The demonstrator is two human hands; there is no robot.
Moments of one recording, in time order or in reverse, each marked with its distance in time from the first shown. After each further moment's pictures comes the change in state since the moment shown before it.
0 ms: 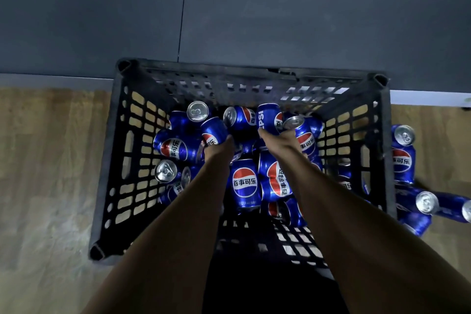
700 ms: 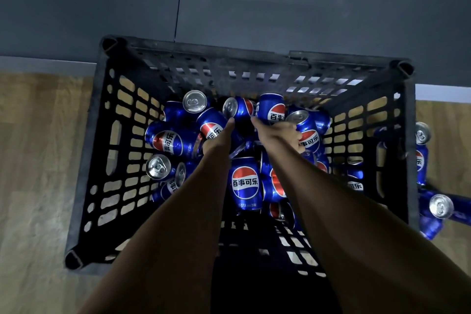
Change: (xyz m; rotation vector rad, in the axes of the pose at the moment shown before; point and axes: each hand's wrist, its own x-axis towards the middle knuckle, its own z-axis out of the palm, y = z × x) left_hand 0.036 -0.005 0.013 -0.239 -0.029 -0.031; right_hand 0.011 -0.015 0.026 -0.122 0.146 0.052
